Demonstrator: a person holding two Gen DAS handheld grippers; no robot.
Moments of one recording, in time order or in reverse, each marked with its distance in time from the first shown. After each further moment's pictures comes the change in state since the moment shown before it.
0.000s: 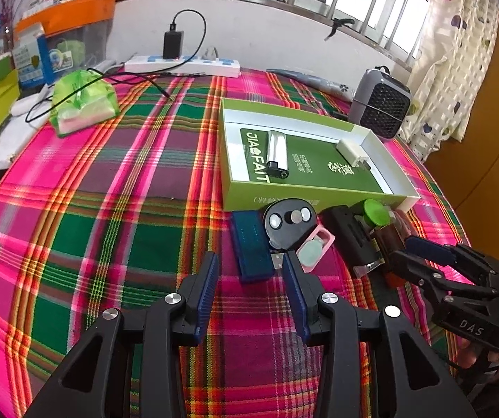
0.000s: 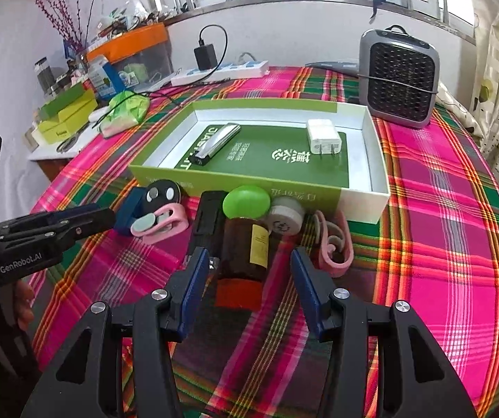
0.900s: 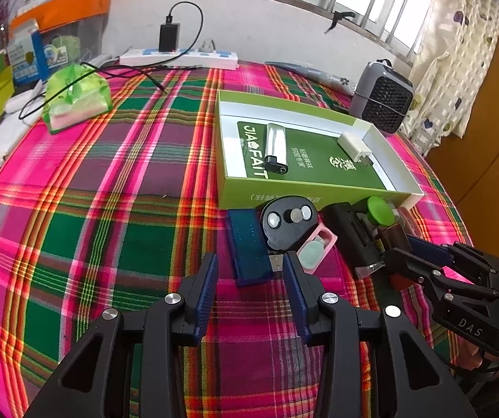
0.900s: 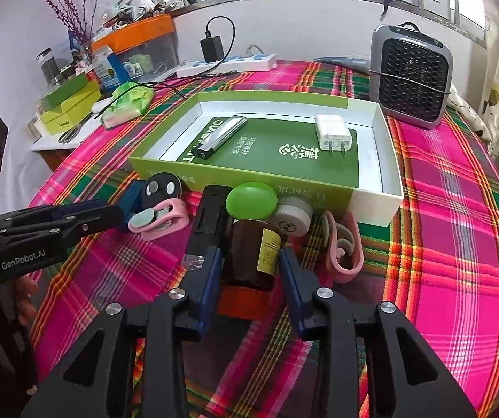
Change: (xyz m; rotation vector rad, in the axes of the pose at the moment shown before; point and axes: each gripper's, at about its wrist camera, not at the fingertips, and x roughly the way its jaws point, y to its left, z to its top) left arm 0.011 -0.002 0.003 0.003 0.025 -0.005; right arm 0.007 0.000 0.002 -0.025 0.014 0.021
